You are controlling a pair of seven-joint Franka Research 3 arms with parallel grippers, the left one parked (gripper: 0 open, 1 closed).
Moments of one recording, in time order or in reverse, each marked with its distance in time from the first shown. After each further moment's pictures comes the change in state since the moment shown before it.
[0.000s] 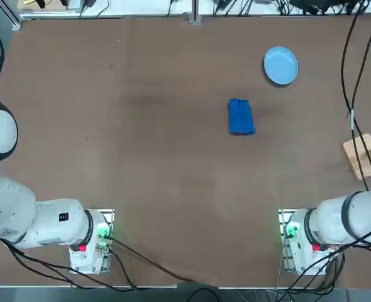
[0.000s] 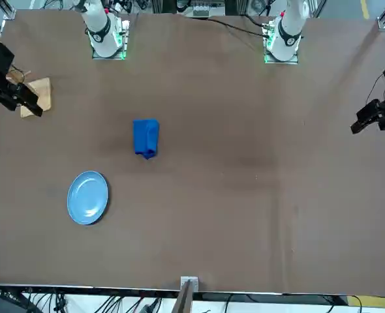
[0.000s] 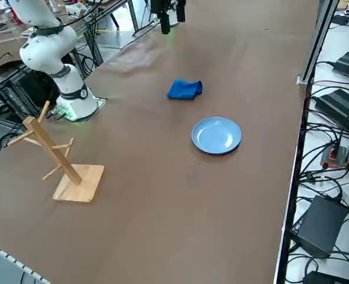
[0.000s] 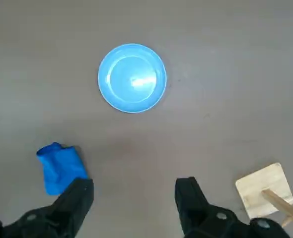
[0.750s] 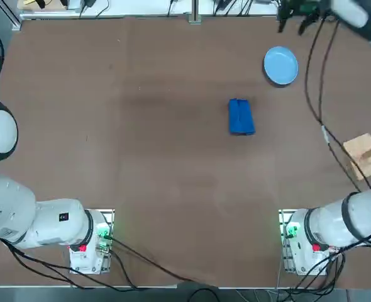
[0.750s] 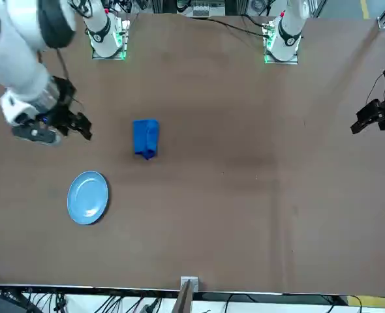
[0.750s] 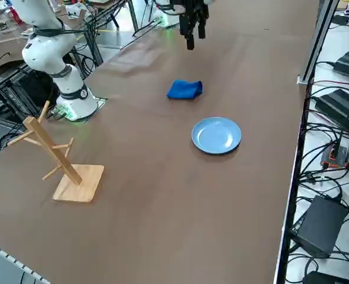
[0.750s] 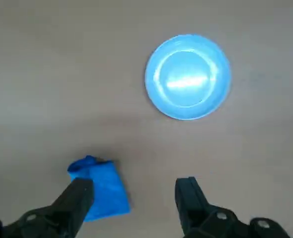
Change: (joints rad) arm 0.185 0.055 0.033 -0.251 -0.006 0.334 0.242
